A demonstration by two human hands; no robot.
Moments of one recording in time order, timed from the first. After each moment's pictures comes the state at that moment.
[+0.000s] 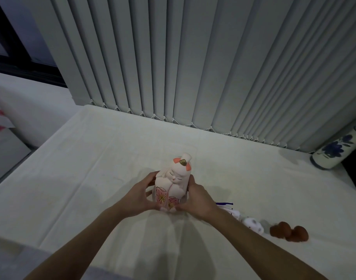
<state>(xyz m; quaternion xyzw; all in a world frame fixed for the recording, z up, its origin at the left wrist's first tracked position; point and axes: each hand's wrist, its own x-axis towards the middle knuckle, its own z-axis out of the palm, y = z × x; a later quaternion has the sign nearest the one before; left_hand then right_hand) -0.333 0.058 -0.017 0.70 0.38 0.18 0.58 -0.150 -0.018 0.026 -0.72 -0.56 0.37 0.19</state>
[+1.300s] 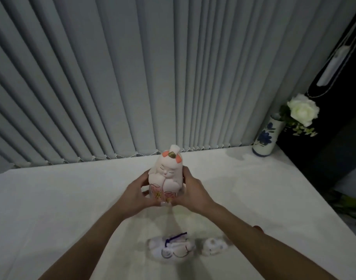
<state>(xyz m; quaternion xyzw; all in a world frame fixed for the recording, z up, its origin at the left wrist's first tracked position) -0.168 0.105 0.037 0.76 0.29 0.16 0.56 -0.015 -0.016 0.060 -0.74 -0.46 0.31 0.39</state>
